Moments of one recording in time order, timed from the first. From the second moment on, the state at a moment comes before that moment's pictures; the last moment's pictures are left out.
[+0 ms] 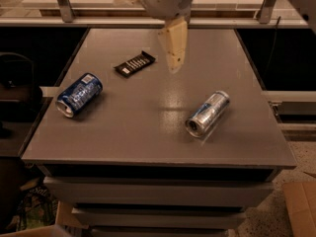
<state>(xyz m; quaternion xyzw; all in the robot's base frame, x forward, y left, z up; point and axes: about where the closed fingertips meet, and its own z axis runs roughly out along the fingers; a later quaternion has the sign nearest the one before) 0.548 0.021 1.007 -0.90 0.37 -0.07 0.23</state>
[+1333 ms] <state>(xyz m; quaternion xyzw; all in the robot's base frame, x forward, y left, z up) 0.523 0.157 0.944 -0.96 0.21 -0.05 0.18</state>
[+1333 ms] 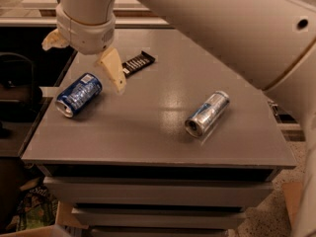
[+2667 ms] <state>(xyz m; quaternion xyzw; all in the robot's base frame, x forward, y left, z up) 0.537 0.181 0.887 -0.98 0.17 0.00 0.14</state>
